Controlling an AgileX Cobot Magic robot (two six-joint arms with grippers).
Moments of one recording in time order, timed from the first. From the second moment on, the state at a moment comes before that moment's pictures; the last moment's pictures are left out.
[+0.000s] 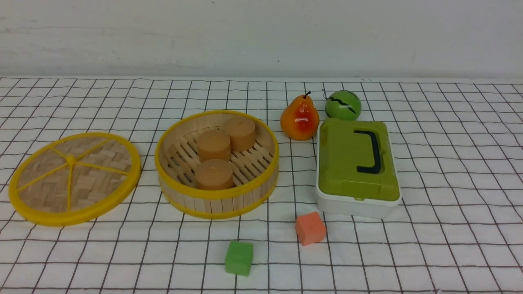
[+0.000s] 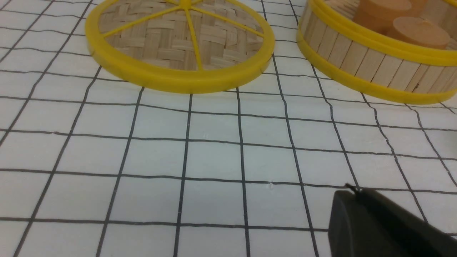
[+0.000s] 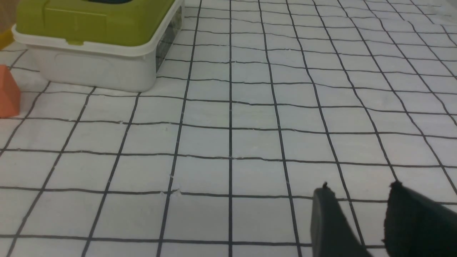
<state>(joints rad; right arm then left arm) -0.02 -0.01 0.02 -0.04 0.39 0.04 -0.09 -0.01 0.03 0.03 0.37 -0.18</state>
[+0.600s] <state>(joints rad) -0.02 -0.01 0.02 -0.04 0.39 0.04 -0.09 -0.01 0.03 0.03 0.37 -0.18</state>
